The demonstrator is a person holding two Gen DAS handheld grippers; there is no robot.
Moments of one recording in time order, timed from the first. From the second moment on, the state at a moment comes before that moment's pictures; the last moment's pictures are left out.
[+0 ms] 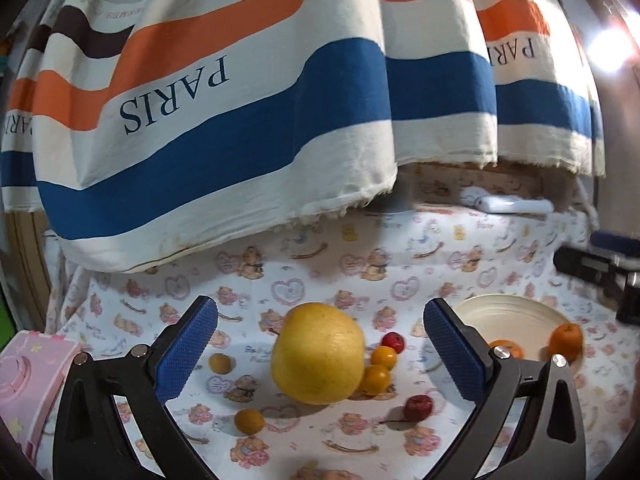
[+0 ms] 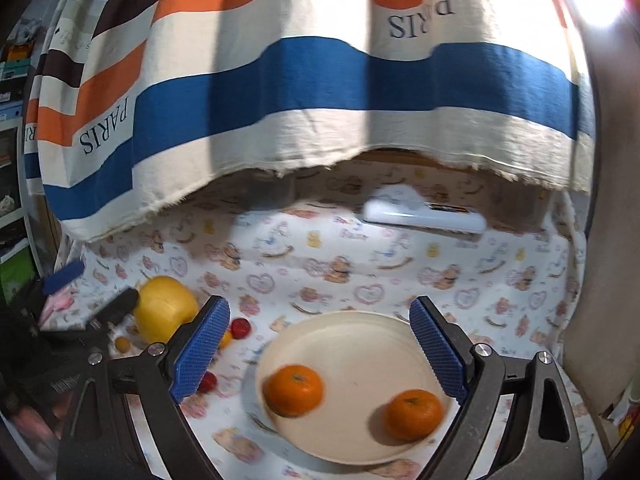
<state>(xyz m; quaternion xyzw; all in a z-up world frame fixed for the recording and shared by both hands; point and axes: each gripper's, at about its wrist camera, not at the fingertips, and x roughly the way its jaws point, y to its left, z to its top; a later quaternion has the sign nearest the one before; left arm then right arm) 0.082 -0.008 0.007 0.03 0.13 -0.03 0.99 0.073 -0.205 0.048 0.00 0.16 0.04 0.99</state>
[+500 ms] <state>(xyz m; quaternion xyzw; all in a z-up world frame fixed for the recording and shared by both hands) 0.113 0.022 -0.005 -0.02 0.20 0.00 0.98 0.116 -0.168 0.017 0.02 0.19 0.05 0.98</state>
